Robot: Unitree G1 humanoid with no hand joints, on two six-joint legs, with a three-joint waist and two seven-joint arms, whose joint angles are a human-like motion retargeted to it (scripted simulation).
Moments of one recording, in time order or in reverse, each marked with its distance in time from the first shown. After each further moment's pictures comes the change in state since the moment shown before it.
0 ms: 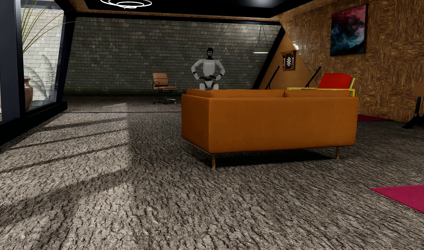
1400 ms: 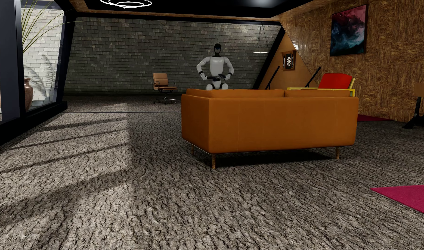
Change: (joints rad) body -0.257 0.118 0.046 -0.014 -0.121 -0.002 -0.002 0.046 -0.003 0.101 0.795 -0.010 -0.090 0.073 -0.094 -0.023 -0.011 0.027 0.084 0.076 0.147 -0.004 0.012 0.068 0.050 -0.043 0.005 0.000 -0.037
